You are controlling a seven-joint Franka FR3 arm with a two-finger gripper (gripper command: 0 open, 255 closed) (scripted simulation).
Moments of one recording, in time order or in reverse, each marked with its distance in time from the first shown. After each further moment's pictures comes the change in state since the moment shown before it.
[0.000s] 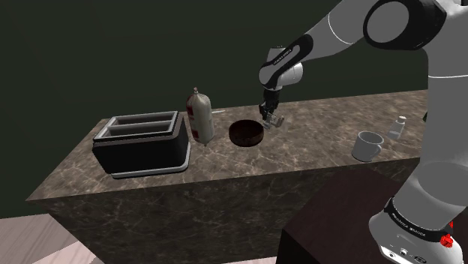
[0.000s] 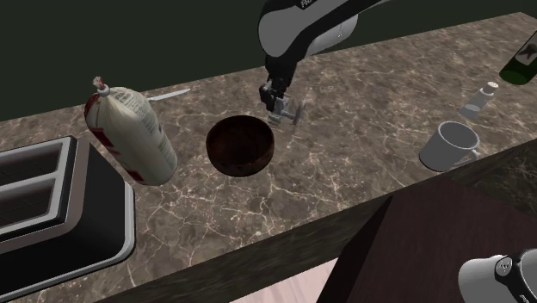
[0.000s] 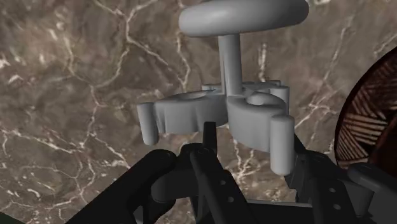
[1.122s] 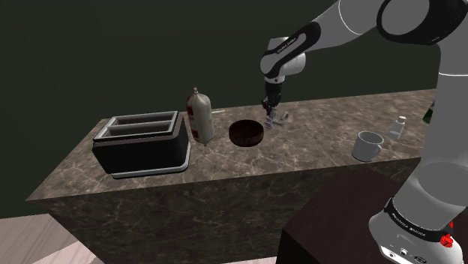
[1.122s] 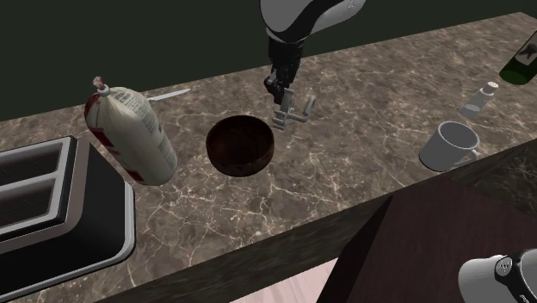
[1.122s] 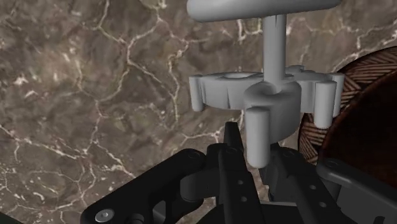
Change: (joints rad) arm 0.002 -0.078 0.001 0.005 -0.019 -0.154 0.013
